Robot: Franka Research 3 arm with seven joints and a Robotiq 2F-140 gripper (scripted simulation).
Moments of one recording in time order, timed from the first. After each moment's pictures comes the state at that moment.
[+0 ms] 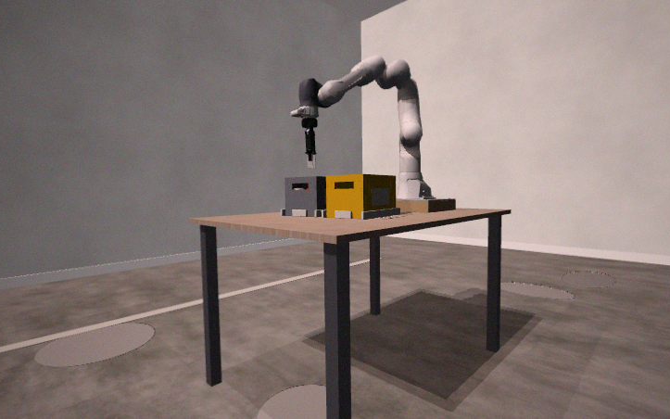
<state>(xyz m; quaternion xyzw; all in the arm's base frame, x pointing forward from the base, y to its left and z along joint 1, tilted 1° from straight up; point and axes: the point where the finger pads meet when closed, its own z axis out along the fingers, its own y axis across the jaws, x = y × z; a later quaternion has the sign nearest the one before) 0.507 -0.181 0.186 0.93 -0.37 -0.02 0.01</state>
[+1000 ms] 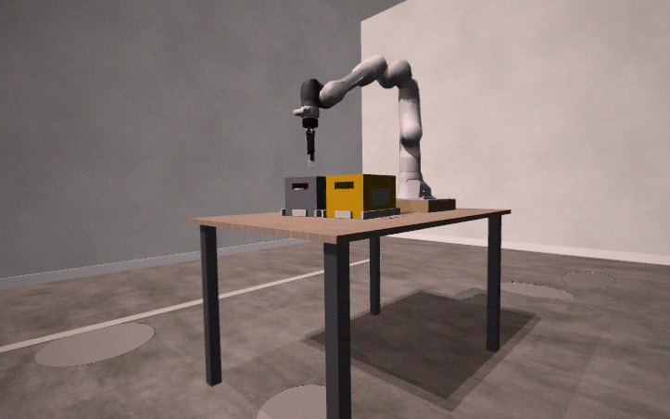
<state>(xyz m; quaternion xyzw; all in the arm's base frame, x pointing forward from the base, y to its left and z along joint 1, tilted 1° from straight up) 0.509 -0.182 0.187 0.97 -0.24 -0.01 0.00</state>
